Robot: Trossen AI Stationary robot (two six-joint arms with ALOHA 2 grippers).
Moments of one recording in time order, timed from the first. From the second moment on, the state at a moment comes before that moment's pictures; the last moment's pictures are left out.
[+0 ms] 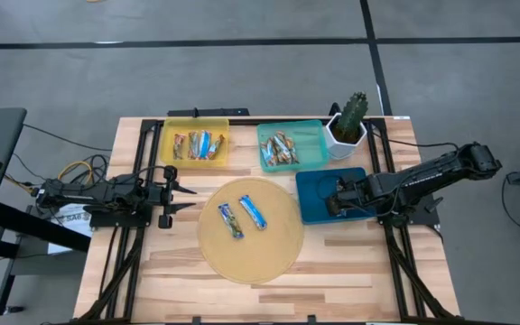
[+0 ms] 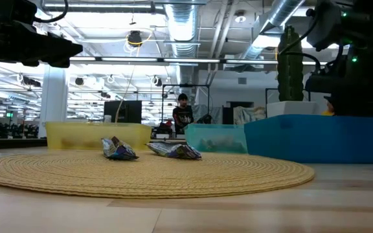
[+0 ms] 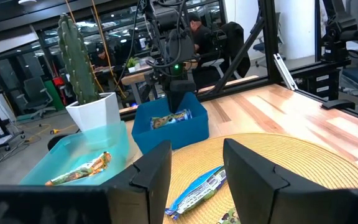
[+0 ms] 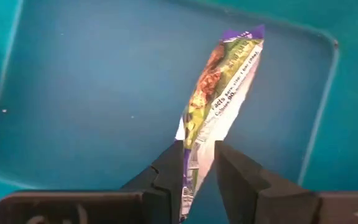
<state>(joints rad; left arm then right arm) -0.07 0.01 0.01 0.03 -0.01 0.24 0.17 1.17 0.59 -0.90 0.27 1.34</state>
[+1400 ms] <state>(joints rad) -0.07 0.01 0.01 0.03 -0.01 0.24 0.12 1.09 0.81 -0.22 0.16 0.65</state>
